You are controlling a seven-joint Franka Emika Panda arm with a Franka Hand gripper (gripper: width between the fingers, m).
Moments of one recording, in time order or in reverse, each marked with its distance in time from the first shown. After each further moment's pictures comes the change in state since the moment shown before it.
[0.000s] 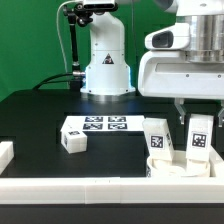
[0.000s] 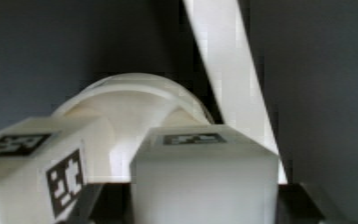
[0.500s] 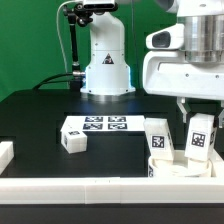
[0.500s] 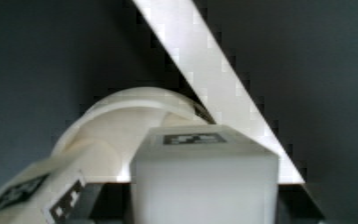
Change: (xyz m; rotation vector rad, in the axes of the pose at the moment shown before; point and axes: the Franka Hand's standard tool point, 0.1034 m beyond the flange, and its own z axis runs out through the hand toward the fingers) arm -0.001 -0.002 0.001 0.048 -0.028 0.360
